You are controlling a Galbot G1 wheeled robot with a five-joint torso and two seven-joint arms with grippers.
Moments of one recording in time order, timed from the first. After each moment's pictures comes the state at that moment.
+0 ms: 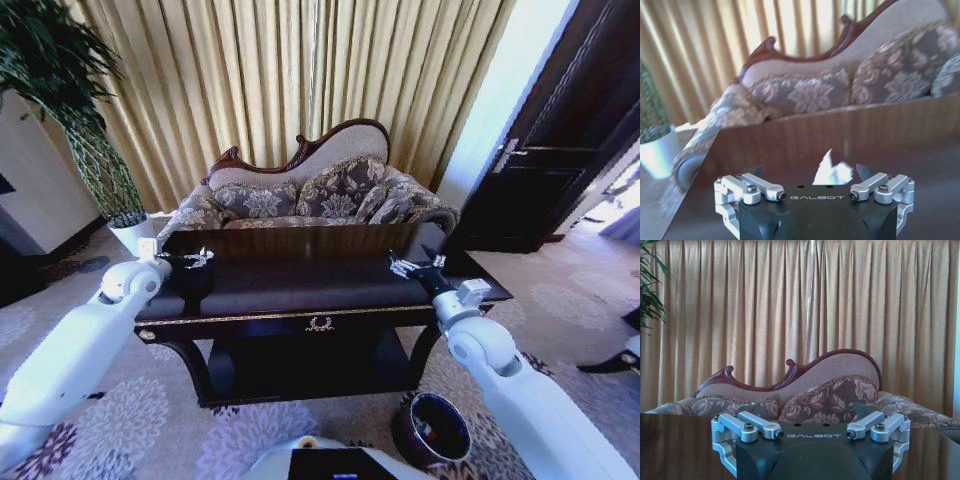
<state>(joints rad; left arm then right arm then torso) 0.76 -0.67 -0.31 -1.75 -0.93 0.69 -0.24 -1.27 0.86 0.54 2.13 0.69 -0.21 0.21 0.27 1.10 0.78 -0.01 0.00</state>
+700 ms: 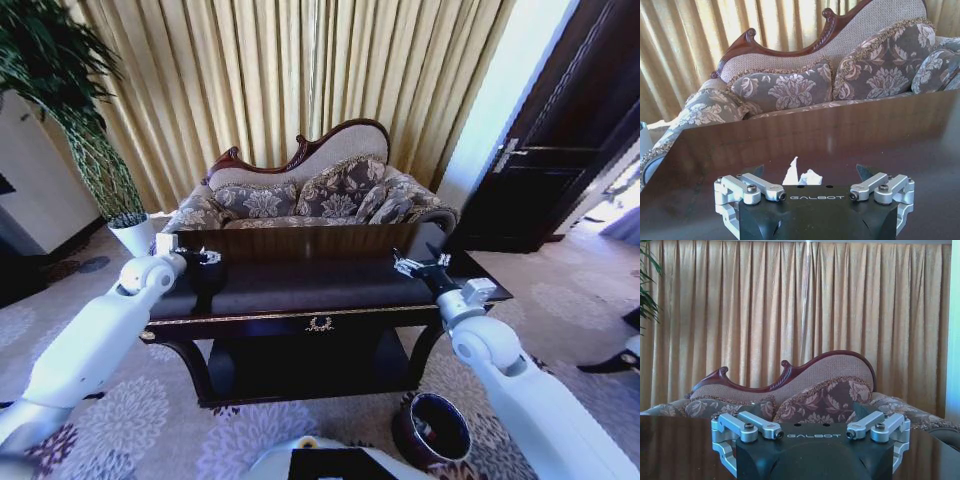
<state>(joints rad) 0.65 -0.72 -0.18 -1.66 -0.93 0.68 -0.20 -1.28 0.86 0.57 2.13 0.69 -0.20 0.21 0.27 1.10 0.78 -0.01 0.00</state>
